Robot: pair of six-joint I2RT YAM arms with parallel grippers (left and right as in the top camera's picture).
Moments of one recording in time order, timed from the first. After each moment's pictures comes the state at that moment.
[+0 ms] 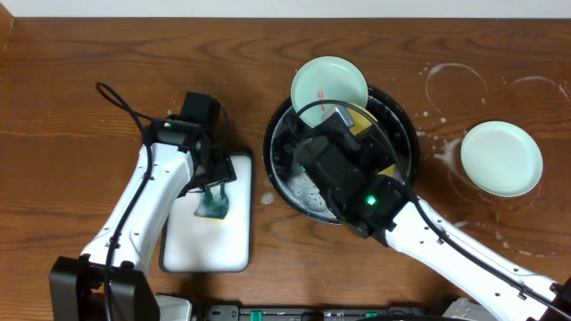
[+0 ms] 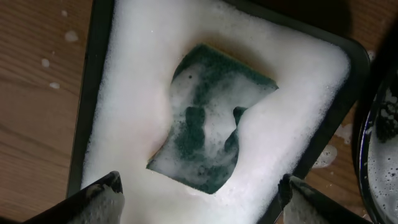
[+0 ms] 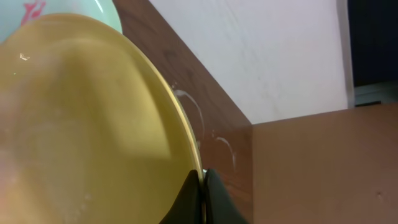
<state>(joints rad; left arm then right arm) -0.18 1.52 1.14 -1.11 -0.08 -0.51 0.84 1.43 1.08 -0.57 1.07 -0.23</state>
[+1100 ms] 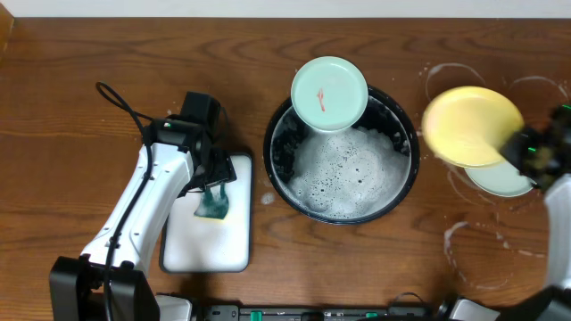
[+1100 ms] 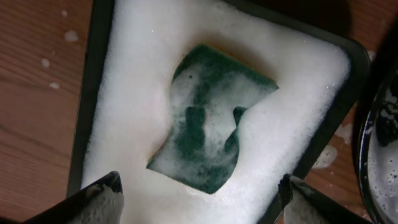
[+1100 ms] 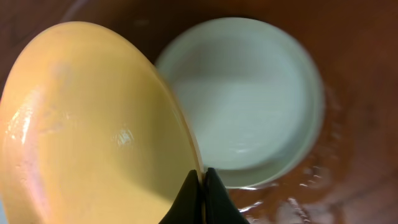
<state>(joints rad) -0.18 1.52 1.14 -1.11 -0.08 -0.51 -0.50 1.42 1.08 -0.69 -0.11 0.34</state>
